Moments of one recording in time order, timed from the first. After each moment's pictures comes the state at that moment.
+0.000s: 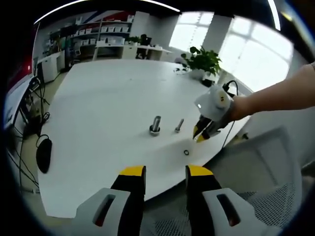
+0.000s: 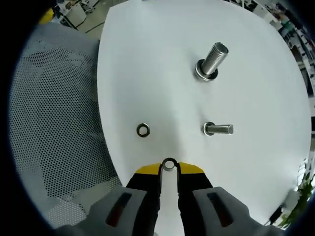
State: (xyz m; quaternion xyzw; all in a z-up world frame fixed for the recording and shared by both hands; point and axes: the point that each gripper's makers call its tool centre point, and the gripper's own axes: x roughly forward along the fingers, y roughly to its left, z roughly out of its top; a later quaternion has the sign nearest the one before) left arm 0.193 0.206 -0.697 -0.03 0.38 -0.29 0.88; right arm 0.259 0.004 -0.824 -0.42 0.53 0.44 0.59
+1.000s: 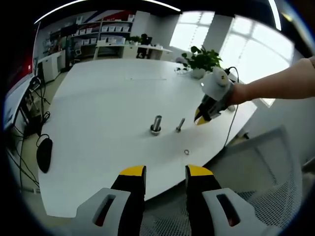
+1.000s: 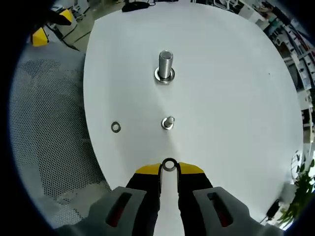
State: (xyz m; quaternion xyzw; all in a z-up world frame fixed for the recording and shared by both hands) left arm 0.193 0.208 -0.699 -0.03 0.38 -0.29 0.88; right arm 0.301 -0.015 -0.795 -0.41 0.51 0.42 0.63
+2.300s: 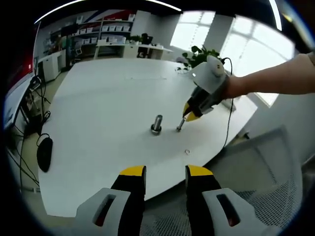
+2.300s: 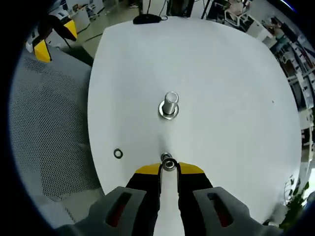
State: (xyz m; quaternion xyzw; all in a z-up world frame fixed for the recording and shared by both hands) left arm 0.194 0.208 -0.700 -0.03 0.38 -0.28 0.88; right arm 0.319 0.038 -0.784 -0.42 0.46 0.47 0.63
